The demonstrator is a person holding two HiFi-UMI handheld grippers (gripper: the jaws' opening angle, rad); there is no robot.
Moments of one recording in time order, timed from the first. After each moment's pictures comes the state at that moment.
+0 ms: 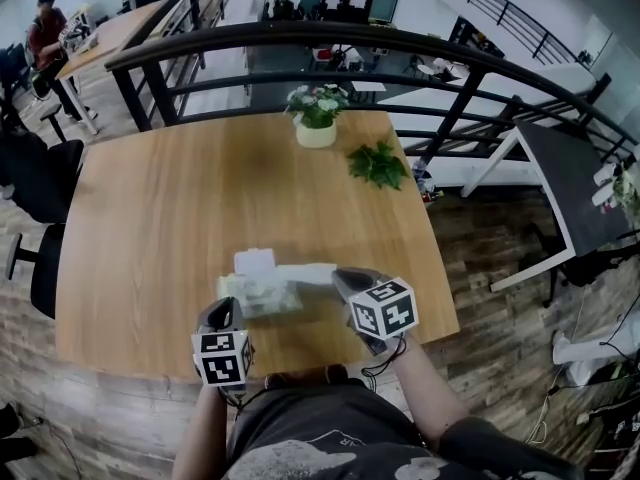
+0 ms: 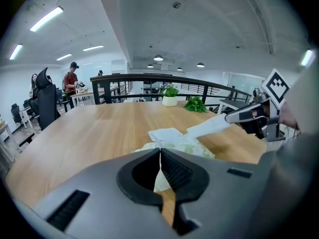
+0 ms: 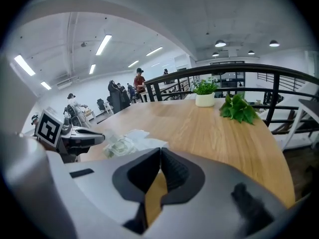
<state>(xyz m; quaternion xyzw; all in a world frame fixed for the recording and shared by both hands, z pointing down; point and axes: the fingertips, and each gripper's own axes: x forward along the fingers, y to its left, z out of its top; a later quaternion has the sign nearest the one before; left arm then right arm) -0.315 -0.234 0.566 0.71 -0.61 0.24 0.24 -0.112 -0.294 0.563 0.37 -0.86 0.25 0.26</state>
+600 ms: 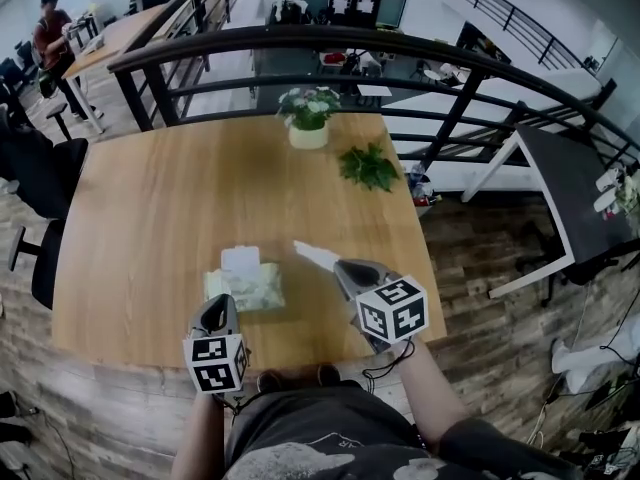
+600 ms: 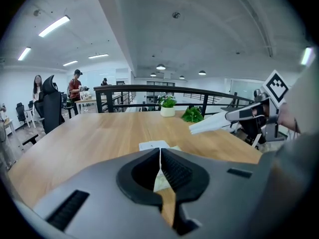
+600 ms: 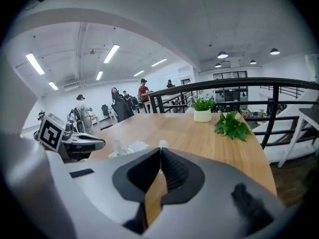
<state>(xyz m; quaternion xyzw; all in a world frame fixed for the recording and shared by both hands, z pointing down) -0.277 -0.223 0.524 0.71 -0.64 0.21 0.21 -0.073 -0.295 0.506 0.36 -0.88 0.21 0.21</state>
